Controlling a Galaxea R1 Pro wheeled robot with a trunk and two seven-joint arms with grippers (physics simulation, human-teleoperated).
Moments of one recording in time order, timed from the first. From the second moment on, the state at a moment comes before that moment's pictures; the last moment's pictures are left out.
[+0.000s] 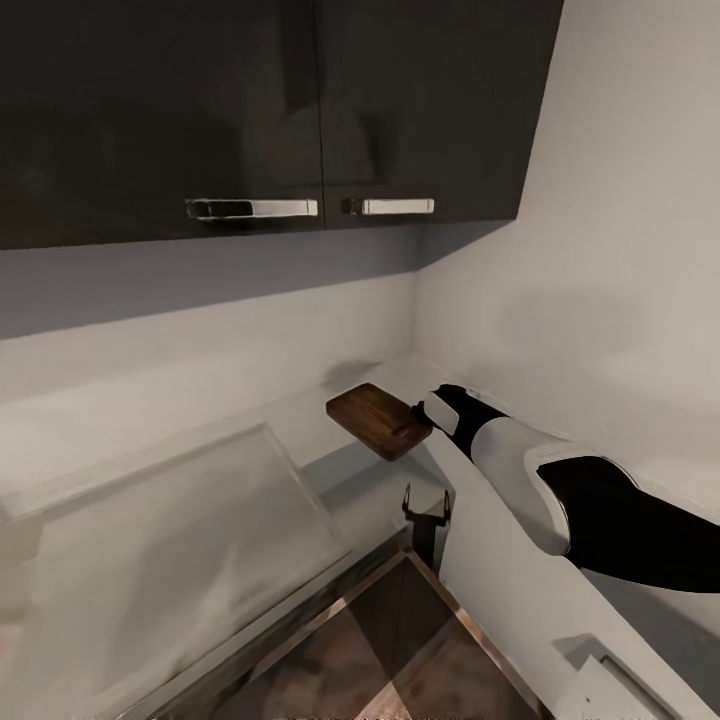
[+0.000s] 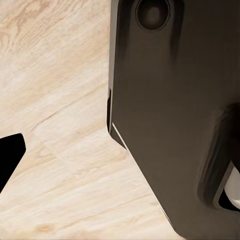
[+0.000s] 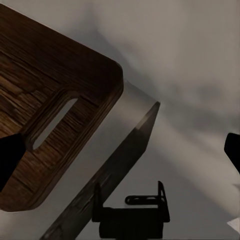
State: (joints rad) left arm -0.05 0.05 0.42 0.08 -0.36 -0.08 0.04; right arm -1.39 0.16 0.12 -0.02 -0.40 0.37 -0.42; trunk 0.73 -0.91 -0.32
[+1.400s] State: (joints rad) left arm -0.05 0.05 0.42 0.08 -0.36 -0.08 0.04; right arm -1.39 0.17 0.12 -0.02 -0.40 0.37 -0.42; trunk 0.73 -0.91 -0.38
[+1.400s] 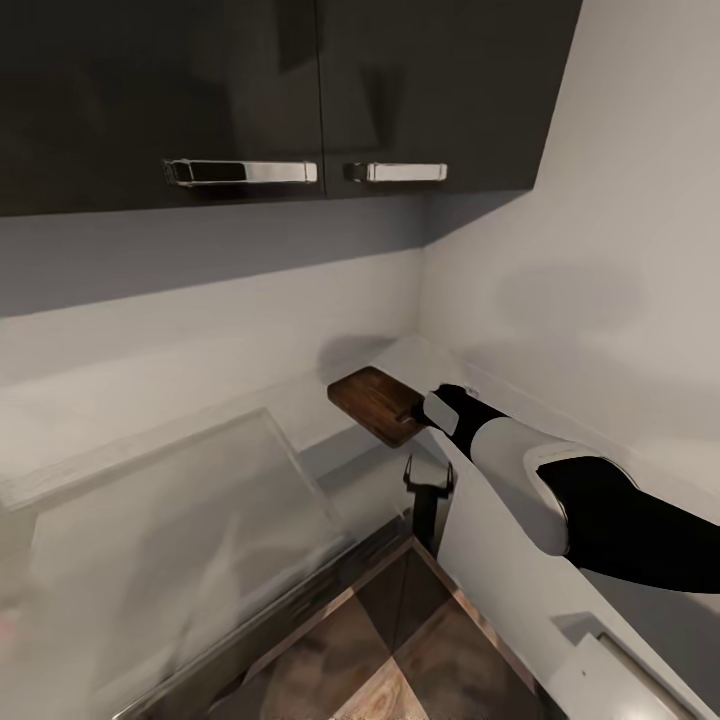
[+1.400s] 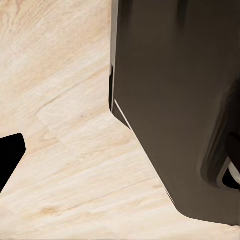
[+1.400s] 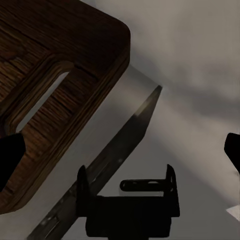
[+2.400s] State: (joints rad) left arm -0.05 0.05 0.42 0.08 -0.36 -0.08 0.04; right arm -1.39 0.17 0.15 -0.30 -0.25 0.67 -0.42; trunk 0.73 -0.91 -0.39
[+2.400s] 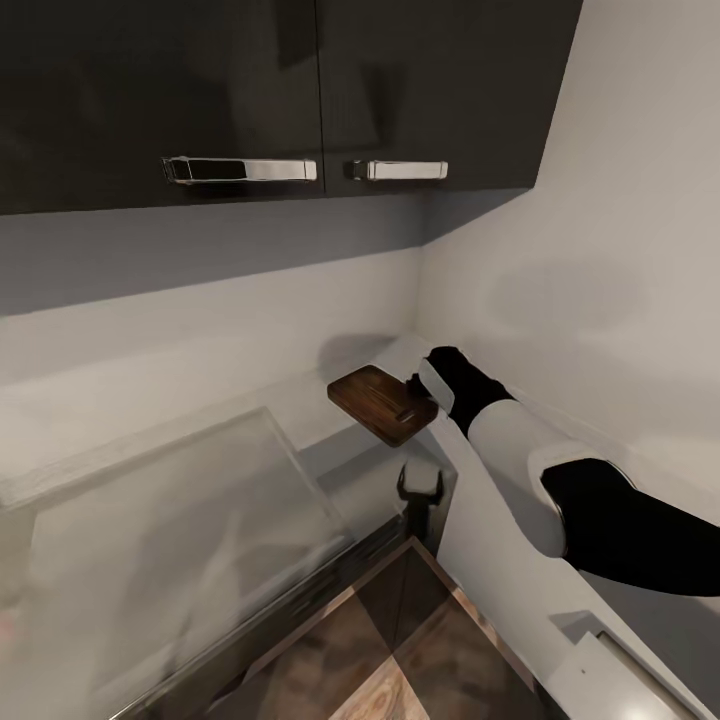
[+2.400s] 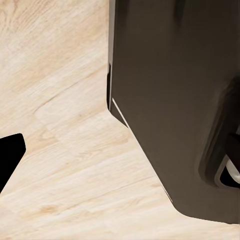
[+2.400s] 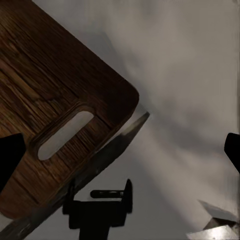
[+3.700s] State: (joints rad) left arm -0.05 0.05 0.42 0.08 -0.36 -0.08 0.04; right arm -1.39 0.17 0.15 -0.32 -0.25 0.69 -0.42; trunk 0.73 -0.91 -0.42
